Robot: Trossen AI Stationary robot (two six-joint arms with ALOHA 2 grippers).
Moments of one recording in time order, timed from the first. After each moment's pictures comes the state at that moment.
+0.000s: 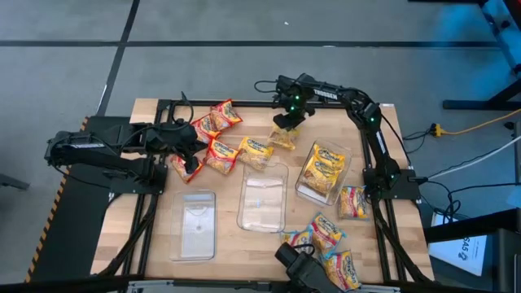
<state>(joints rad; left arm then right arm) 0.06 0.78 0.87 -0.75 -0.27 -0.29 -0.71 2.27 1.82 -1.16 -0.31 0.26</state>
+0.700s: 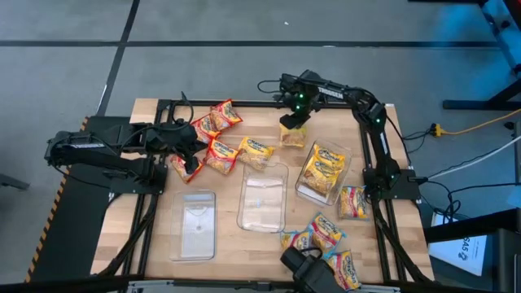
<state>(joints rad) 0.06 0.78 0.87 -0.75 -0.27 -0.28 -0.71 2.19 1.82 -1.30 -0.23 0.15</state>
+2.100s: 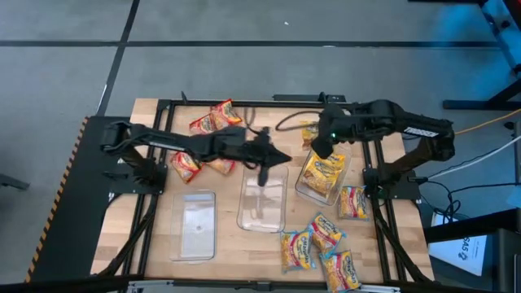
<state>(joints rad) 0.02 1.61 1.20 0.31 0.05 -0.15 0.00 1.45 1.79 -1.57 0.46 0.71</state>
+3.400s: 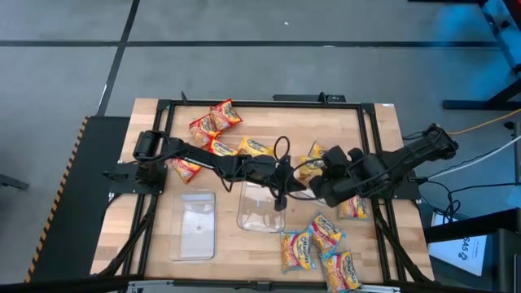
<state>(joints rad) -0.09 1.94 1.33 0.37 0.05 -0.13 0.45 1.44 1.50 -1.47 0.58 1.37</state>
